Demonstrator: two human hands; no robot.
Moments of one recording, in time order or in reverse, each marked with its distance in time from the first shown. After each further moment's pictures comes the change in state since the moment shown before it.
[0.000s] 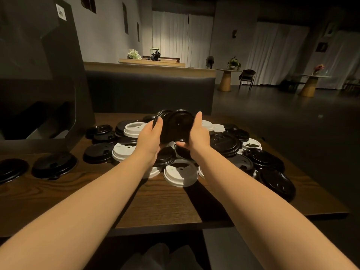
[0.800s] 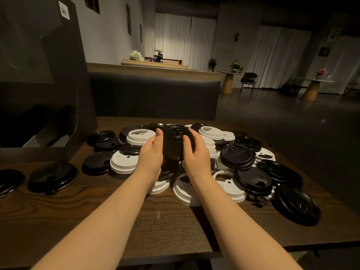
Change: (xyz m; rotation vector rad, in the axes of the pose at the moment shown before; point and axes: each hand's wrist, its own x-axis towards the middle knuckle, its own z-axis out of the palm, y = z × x) left_hand -0.001 -0.007 -0.017 0.010 -0.009 0.004; right_hand 0.008 0.049 0.005 -0.491 -0.087 -0.689
